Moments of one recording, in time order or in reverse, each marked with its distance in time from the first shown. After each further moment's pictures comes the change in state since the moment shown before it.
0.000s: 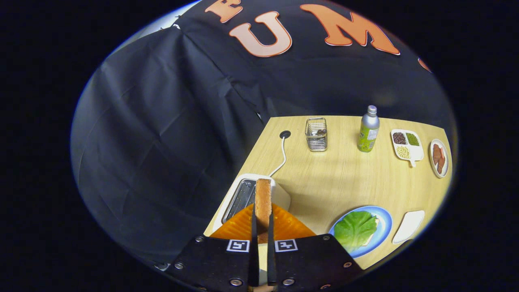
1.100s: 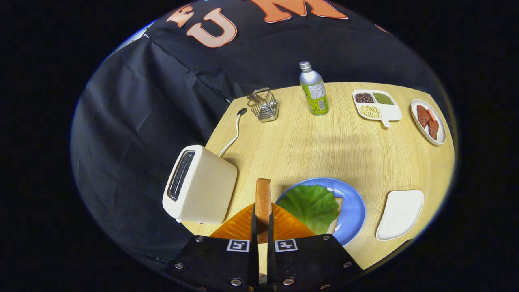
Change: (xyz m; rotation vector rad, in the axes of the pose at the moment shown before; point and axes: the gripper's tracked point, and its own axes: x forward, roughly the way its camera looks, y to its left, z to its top) arm 0.006 -0.157 -0.089 0.117 0.118 -0.048
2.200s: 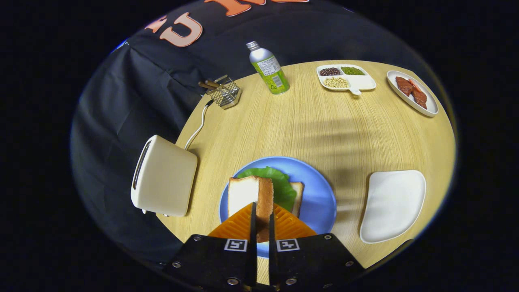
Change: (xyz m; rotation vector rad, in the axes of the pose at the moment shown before) arm 0.025 -0.096 -0.048 0.082 0.028 -0.088
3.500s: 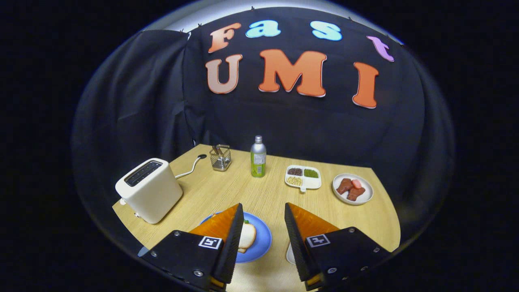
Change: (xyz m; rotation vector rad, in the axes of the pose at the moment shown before) arm -0.189 0.026 0.071 -0.400 -0.686 -0.299
